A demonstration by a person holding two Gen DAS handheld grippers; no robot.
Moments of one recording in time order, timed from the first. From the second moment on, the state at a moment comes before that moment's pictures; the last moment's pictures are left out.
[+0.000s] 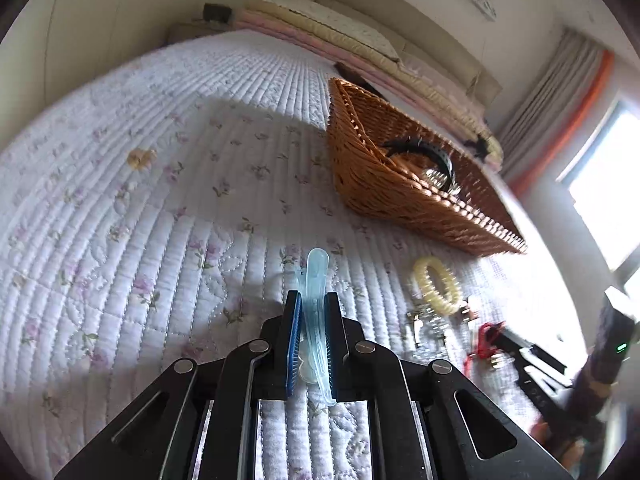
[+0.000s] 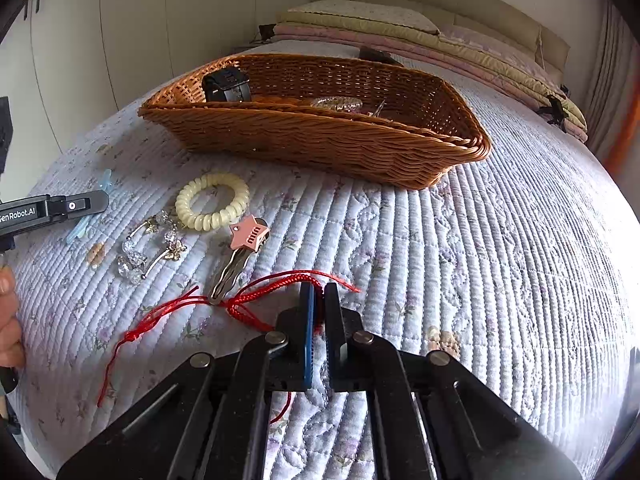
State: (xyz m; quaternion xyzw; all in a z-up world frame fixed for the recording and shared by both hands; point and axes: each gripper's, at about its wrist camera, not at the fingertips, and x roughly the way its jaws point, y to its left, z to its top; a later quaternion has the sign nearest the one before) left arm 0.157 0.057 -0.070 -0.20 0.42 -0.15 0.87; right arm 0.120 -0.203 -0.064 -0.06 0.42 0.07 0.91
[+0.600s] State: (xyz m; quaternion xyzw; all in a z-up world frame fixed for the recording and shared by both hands) left arm 0.148 0.053 -0.062 -0.19 0.40 -0.16 0.88; right arm 0.105 -0.229 -0.043 0.01 0.38 0.09 0.92
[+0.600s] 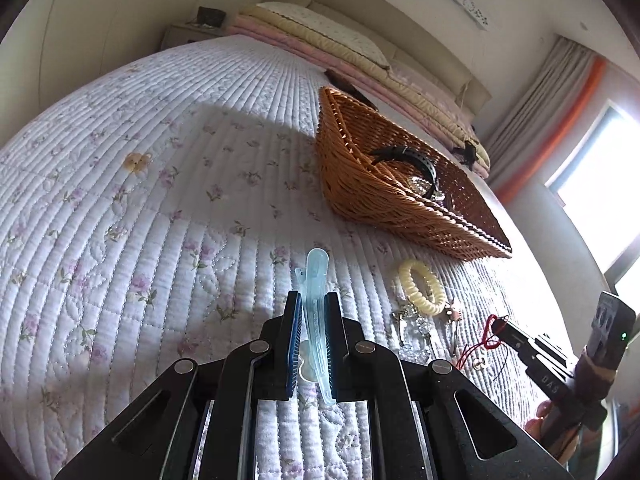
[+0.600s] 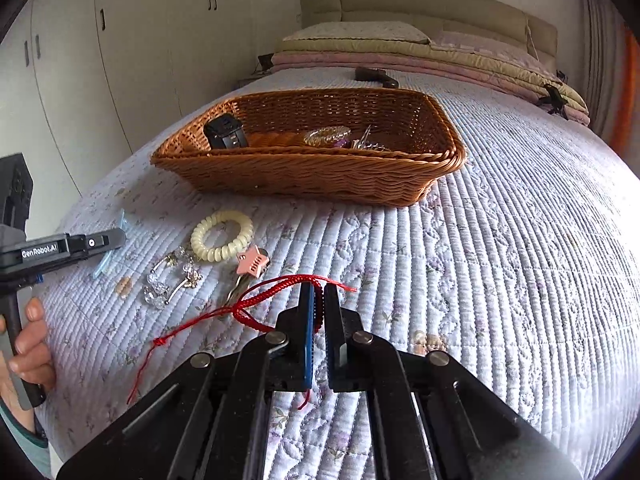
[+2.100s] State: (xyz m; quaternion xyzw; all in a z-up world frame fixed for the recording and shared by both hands) left arm 0.326 -0.060 -0.003 -0.12 0.39 -0.21 0.89; right arm 0.315 -0.250 -0.004 0.06 0.39 0.01 0.92
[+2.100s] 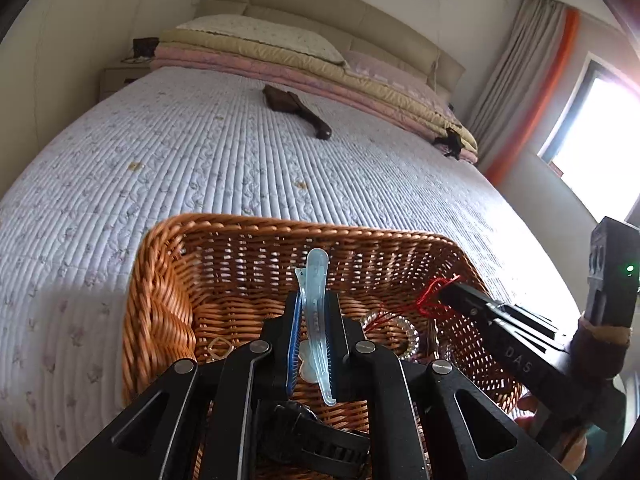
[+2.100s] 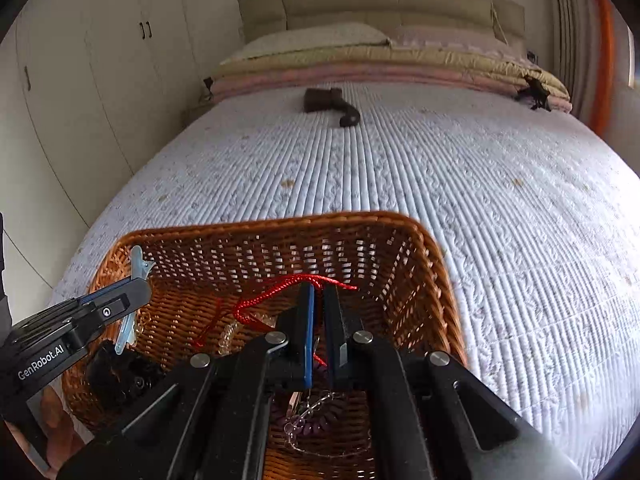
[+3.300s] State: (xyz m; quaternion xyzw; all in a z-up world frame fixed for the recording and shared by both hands) left arm 0.141 -0.023 0.081 -0.09 0.25 -0.18 0.95; right arm 0.125 -0.236 0.049 0.04 0.27 0.03 0.96
